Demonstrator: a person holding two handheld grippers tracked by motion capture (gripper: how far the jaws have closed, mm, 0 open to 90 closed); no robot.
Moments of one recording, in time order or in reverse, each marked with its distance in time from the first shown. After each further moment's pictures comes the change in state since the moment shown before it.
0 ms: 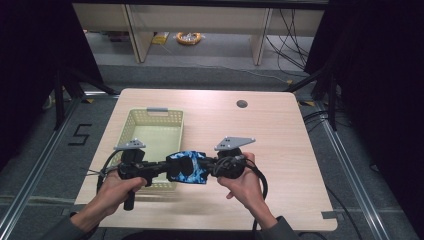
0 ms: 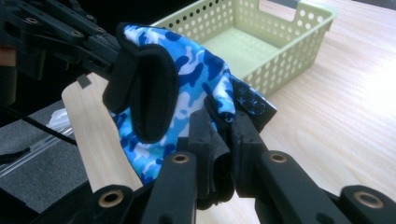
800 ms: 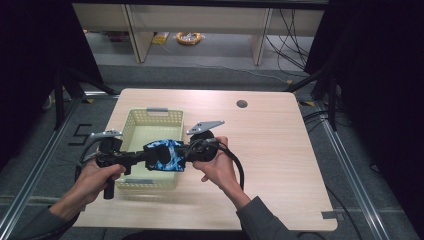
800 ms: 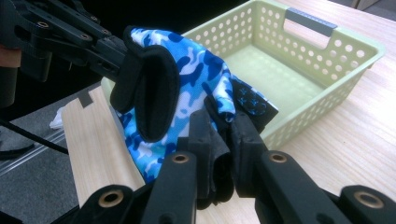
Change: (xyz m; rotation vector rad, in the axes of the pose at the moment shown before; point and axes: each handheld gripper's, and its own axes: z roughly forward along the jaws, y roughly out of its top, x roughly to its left) left arm 0.047 0.012 -0.031 -0.004 0.085 -0.053; right arm 0.008 0.048 0.054 0.029 0.026 -0.041
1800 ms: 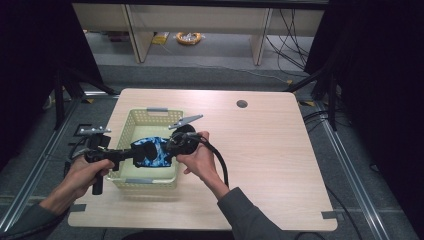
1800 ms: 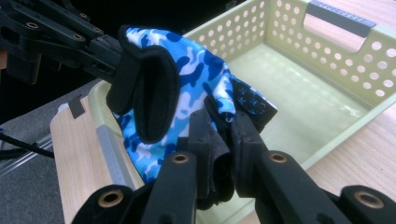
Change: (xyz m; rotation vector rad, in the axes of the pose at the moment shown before) left arm 0.040 0.001 -0.010 0.024 0.066 -0.054; right arm 0.001 0.021 0.050 0.056 0.013 0.019
